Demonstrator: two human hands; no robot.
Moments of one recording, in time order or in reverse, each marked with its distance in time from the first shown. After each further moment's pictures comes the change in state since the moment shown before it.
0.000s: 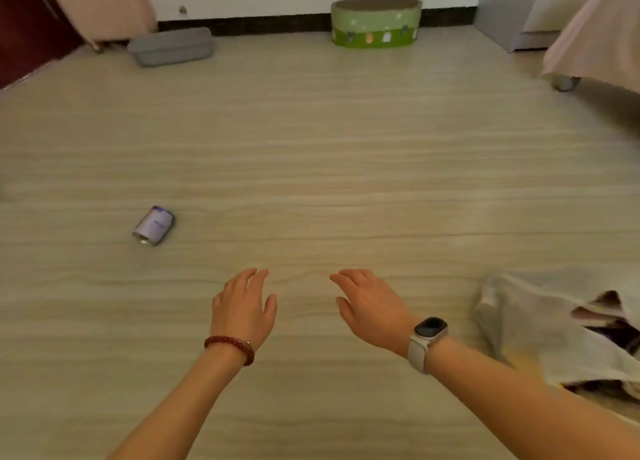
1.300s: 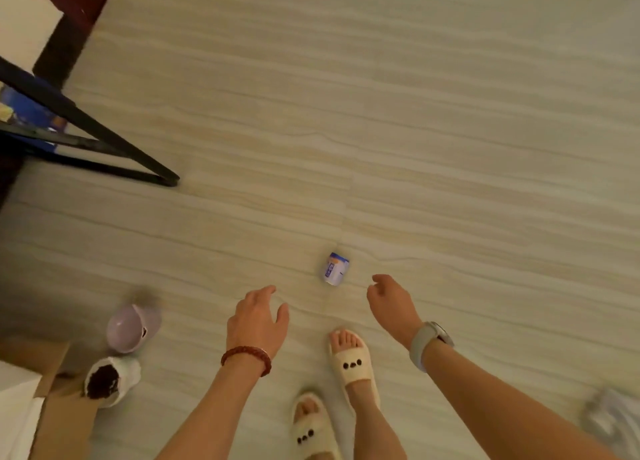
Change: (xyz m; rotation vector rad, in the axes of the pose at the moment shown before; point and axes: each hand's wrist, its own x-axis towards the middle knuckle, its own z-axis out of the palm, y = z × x) left_hand 0.251 -0.291 -0.421 -0.197 -0.456 -0.576; right_hand 0.391 -0.380 -0.217 0.616 -0.392 0.669
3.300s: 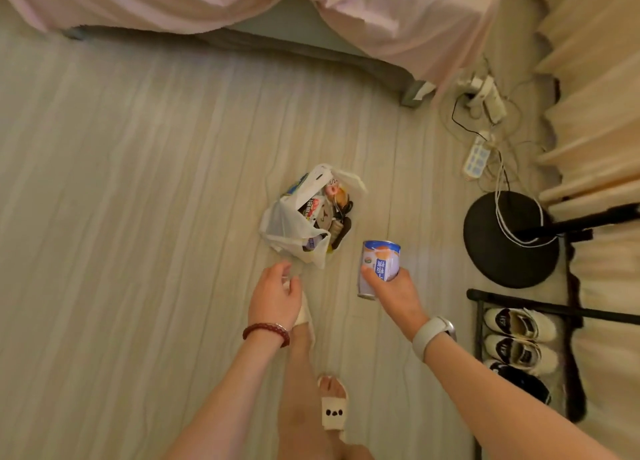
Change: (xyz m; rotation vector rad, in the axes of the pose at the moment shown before) left_hand -0.417 0.418 0.404 0.553 -0.688 1.212; right_hand -0.367 0.545 -0.185 1.550 1.074 0.841
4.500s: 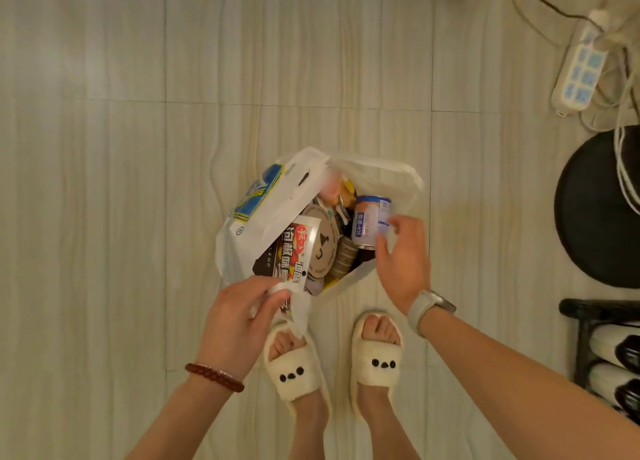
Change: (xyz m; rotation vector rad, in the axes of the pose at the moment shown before) left_hand 0.281 -0.085 0.135 0.053 -0.182 0.323; right_hand 0.354 0.044 0.102 -0.330 0.241 -0.279
